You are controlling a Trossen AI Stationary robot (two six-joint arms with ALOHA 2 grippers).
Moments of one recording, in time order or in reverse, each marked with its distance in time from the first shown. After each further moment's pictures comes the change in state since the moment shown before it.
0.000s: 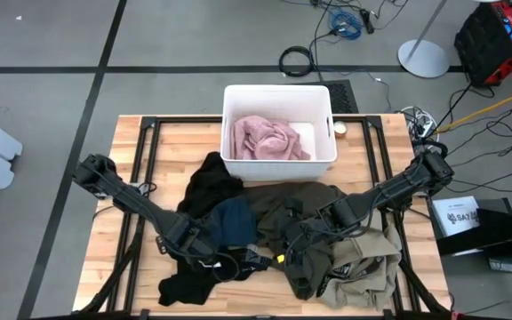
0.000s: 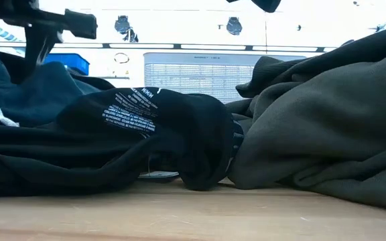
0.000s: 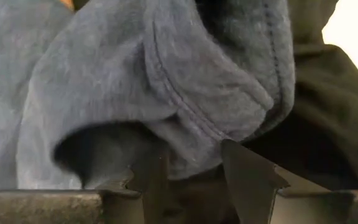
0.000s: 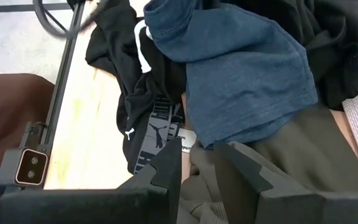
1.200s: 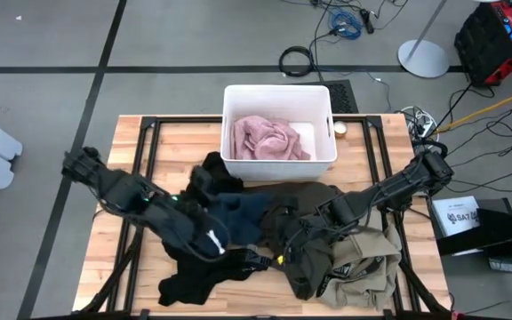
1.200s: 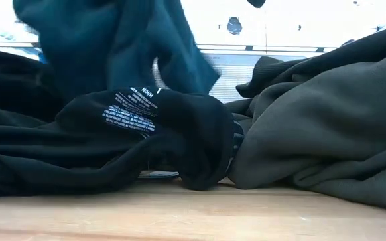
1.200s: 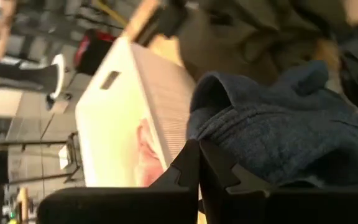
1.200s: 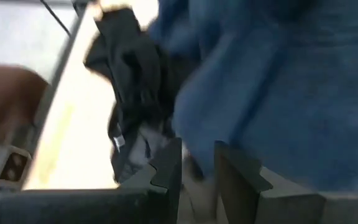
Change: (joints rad) left arm -0.003 -0.116 0.649 -0.053 -0.593 -0.267; right arm -0.018 0.005 0.000 0.068 0.004 -0.146
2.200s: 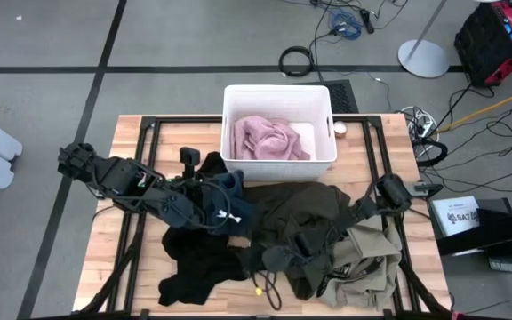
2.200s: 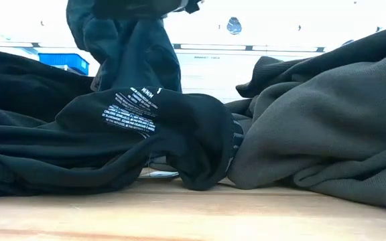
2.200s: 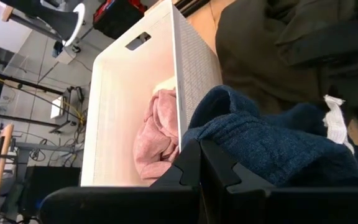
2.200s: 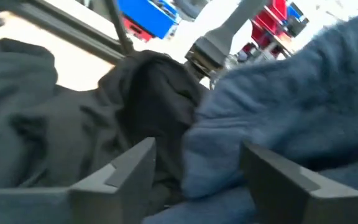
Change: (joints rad) left arm 0.084 -0.046 -0.018 -0.019 -0.044 -0.225; right arm 0.042 0.418 0.000 0.856 0.448 -0.616
